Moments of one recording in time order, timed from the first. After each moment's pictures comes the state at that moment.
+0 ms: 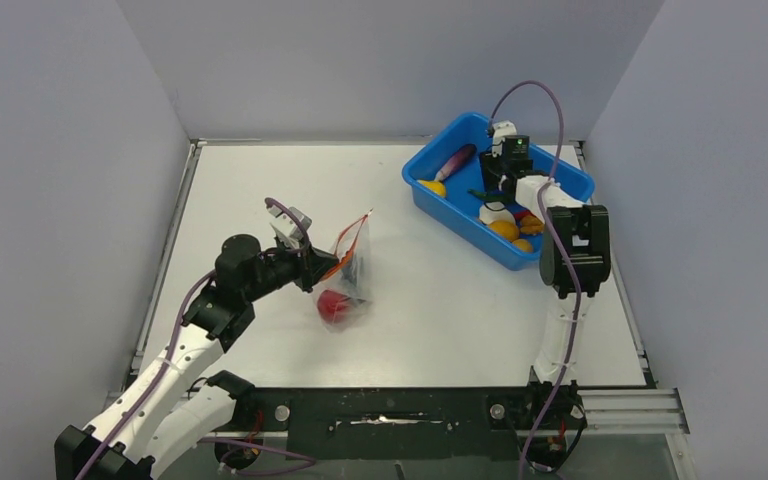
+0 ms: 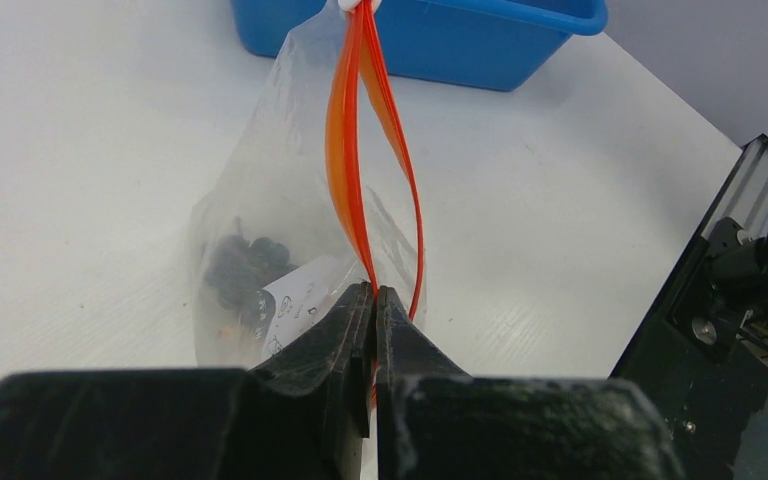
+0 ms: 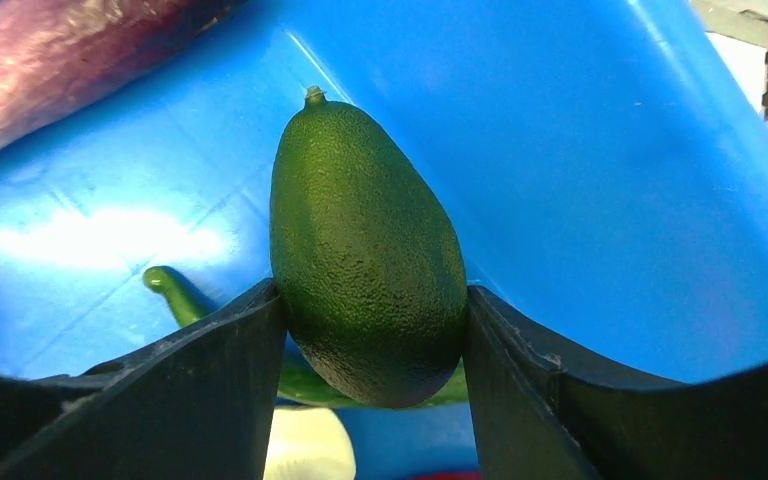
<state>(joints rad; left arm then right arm) -0.46 0.82 0.63 -0.04 0.41 -0.20 0.06 2.15 1.58 -0.08 0.13 -0.24</state>
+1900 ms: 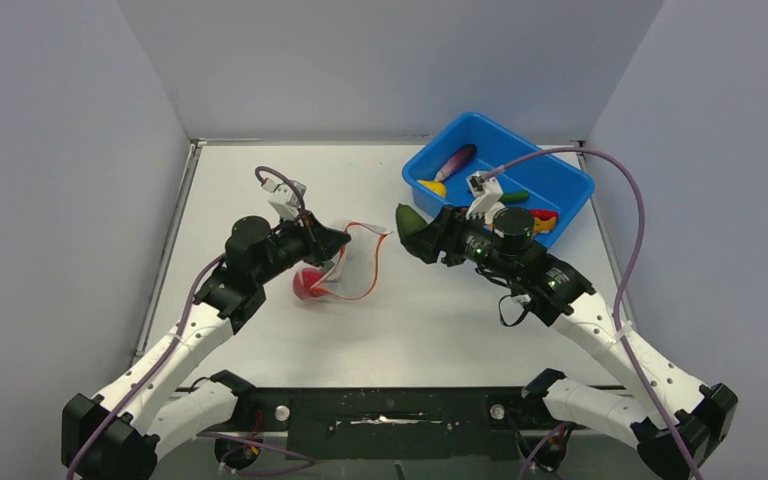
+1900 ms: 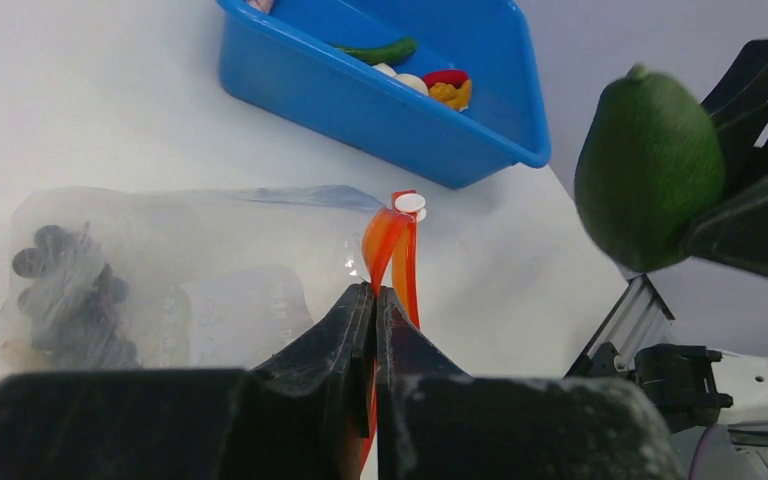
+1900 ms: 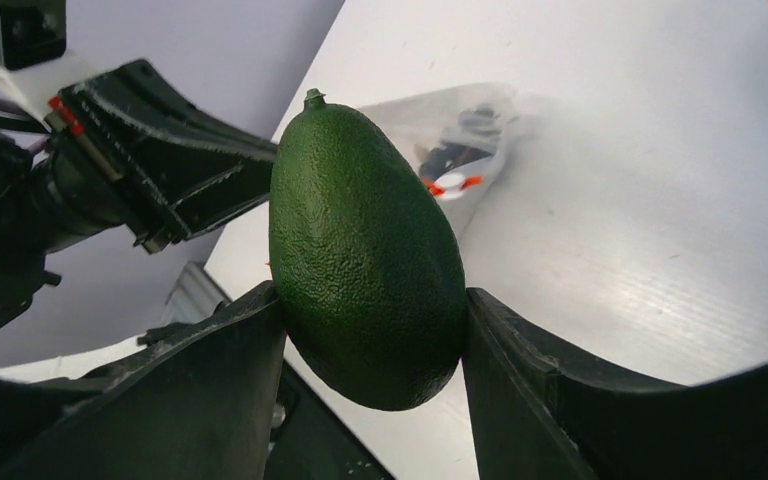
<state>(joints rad) -0.50 0.96 0.74 0.04 0.28 -0.52 0.62 0.98 0.97 -0.25 -0.17 0.59</state>
